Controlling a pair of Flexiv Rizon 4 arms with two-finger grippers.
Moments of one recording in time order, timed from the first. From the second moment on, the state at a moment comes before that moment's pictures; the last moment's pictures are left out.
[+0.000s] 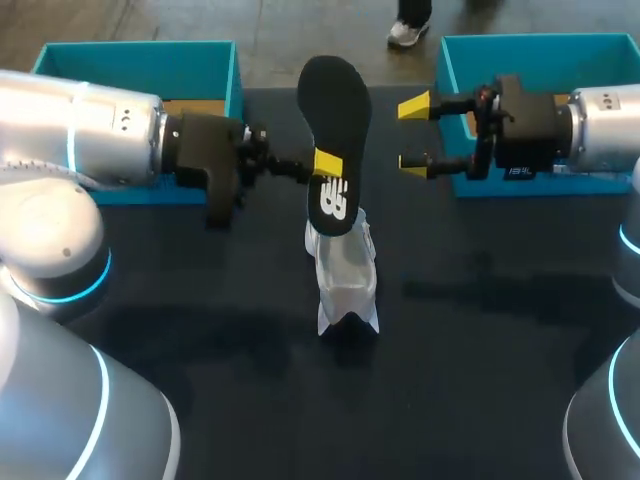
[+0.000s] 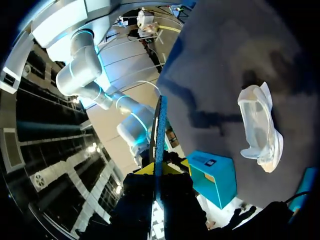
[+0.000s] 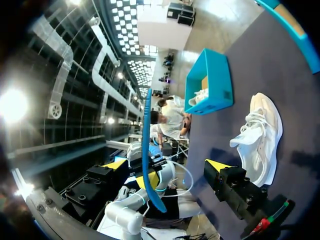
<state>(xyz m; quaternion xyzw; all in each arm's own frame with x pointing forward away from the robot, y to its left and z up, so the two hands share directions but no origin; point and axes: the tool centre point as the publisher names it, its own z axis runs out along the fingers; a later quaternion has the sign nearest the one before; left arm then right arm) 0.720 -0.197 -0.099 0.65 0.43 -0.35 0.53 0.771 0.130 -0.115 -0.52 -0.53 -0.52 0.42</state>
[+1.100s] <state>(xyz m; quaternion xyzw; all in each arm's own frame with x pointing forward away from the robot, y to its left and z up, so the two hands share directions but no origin) 0.717 -0.234 -0.124 0.63 0.43 -0.35 0.55 0.765 0.164 -0.116 -0.49 -0.54 -0.50 0.46</state>
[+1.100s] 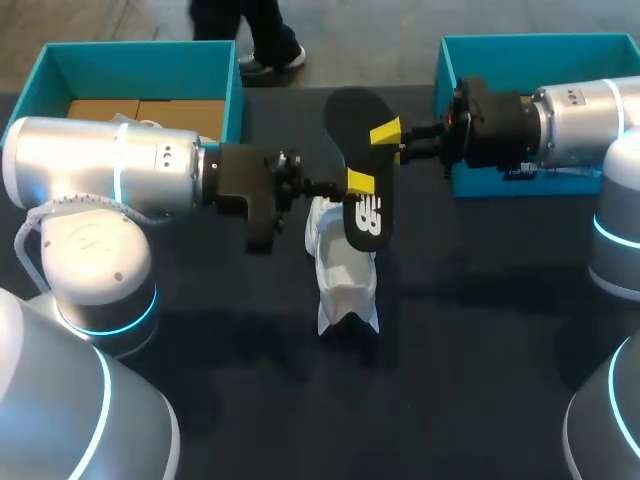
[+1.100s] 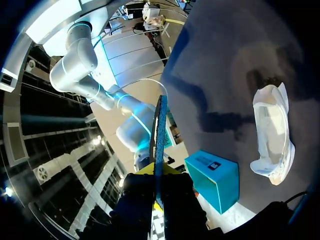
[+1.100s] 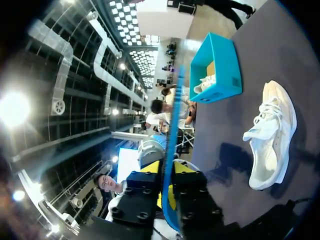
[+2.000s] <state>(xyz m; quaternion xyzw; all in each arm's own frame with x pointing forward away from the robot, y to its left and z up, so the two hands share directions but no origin) 0.717 -0.209 -0.118 0.64 0.48 -0.35 0.50 0.772 0.156 -0.135 -0.52 -0.54 -0.48 0.46</state>
